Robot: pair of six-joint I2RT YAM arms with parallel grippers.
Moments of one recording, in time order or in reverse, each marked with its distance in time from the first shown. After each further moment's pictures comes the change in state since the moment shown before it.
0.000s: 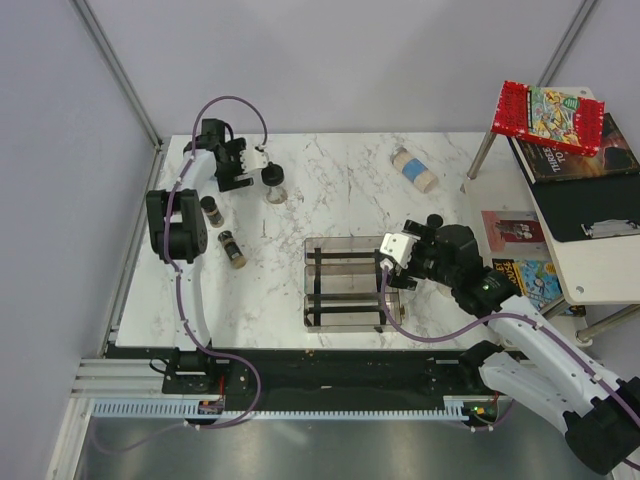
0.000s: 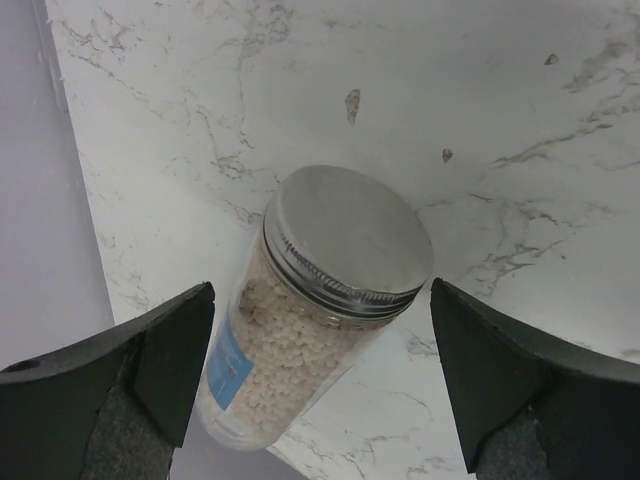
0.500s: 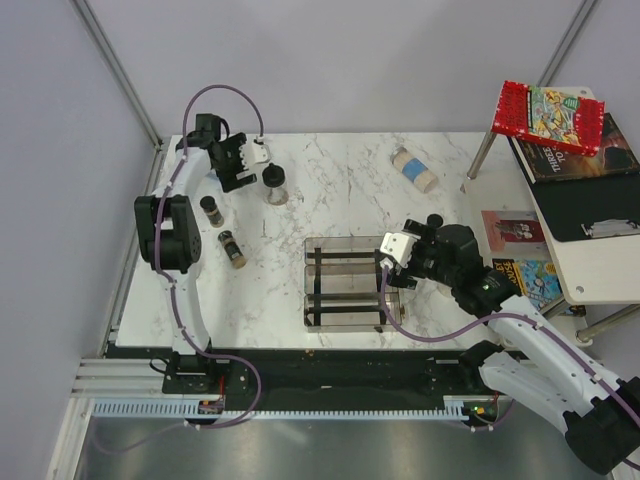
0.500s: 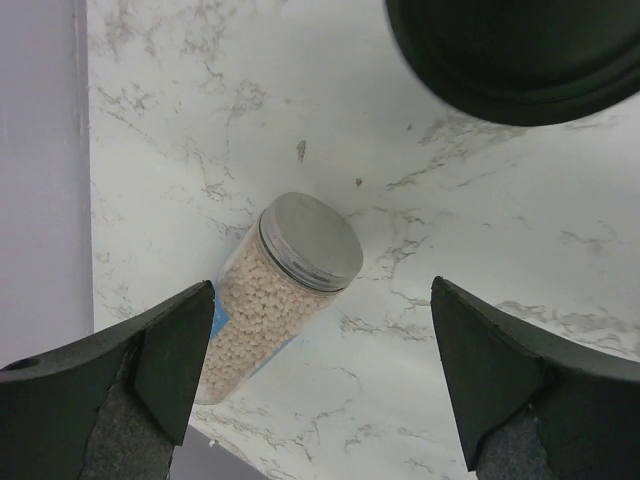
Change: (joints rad) left arm -0.008 -0.153 -0.111 -0.049 0.147 -0.094; right arm 0.000 0.001 0.000 0.006 0.006 0.000
